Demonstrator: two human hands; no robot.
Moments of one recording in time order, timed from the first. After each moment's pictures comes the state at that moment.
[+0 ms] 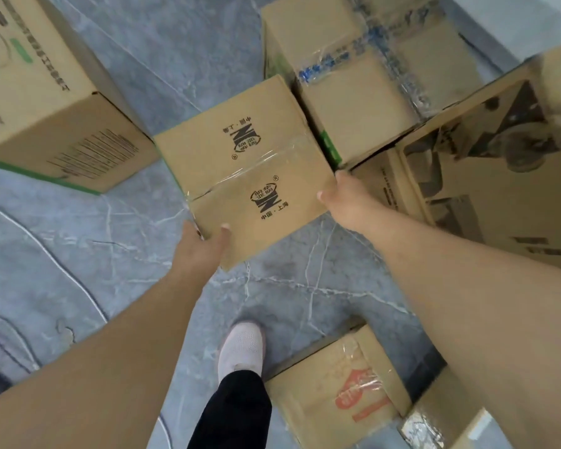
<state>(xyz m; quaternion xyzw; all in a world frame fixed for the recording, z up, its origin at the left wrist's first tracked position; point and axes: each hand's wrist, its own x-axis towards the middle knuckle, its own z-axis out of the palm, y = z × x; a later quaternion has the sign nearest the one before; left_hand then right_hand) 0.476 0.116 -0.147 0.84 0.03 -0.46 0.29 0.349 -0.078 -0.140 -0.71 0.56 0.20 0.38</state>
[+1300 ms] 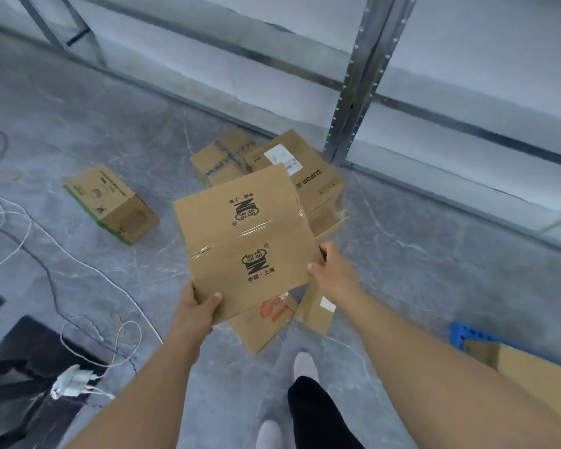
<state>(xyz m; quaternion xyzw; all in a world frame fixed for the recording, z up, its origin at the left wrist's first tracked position) 0.145 0.313 0.311 0.78 -0.08 -0.45 0.41 -0.042 0.170 0.335 -0.63 0.63 -0.01 0.46</state>
